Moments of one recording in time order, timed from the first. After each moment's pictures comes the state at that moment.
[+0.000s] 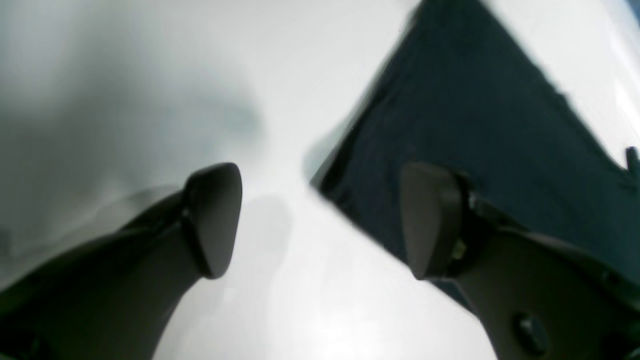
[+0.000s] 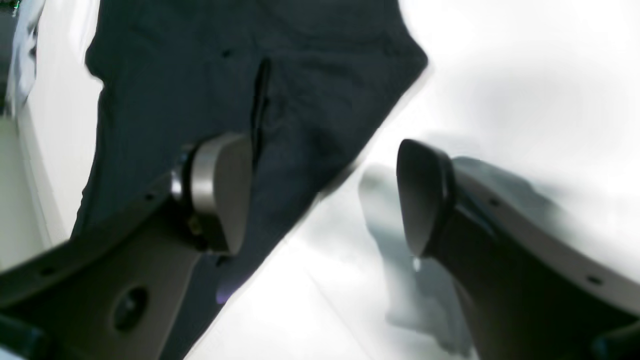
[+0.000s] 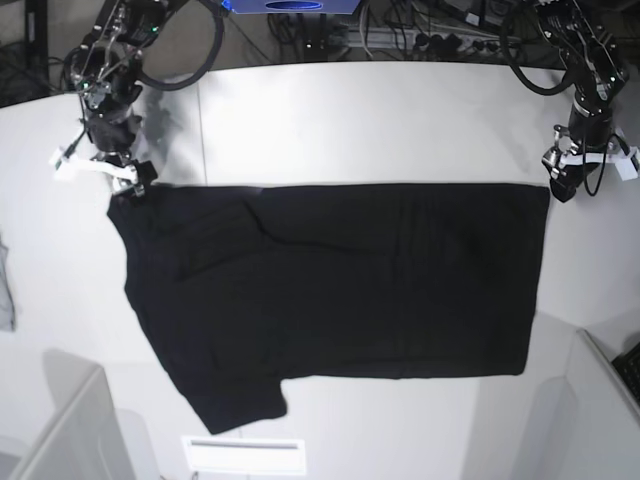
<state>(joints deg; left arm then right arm) 20.1 -11.0 -41.3 93.9 -45.6 -5.4 38.7 -19.0 -5.4 27.1 105.2 41.5 -11.2 -36.2</state>
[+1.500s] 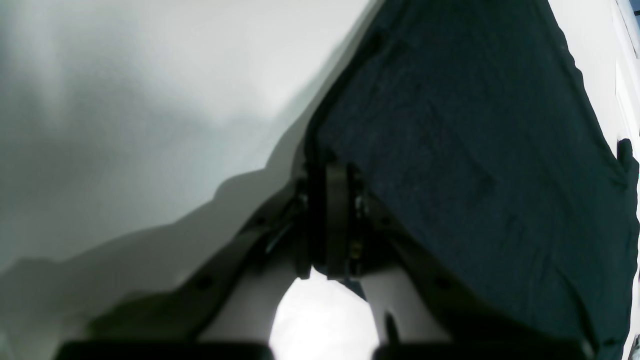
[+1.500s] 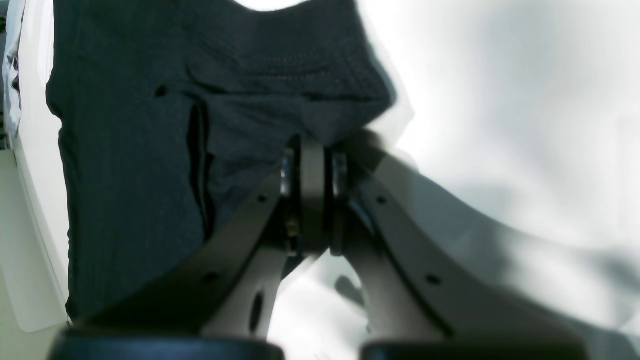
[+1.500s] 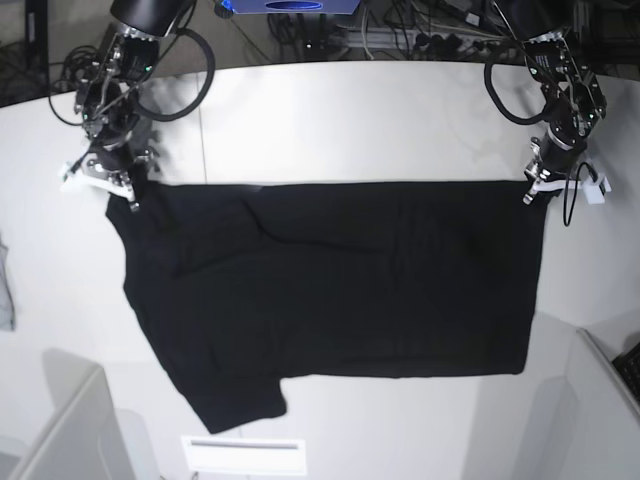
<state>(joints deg) 10.5 -12.2 -34.4 79.0 -46.1 -5.8 37.9 -8.6 -3.1 31.7 84.3 42.8 -8.7 -33.5</state>
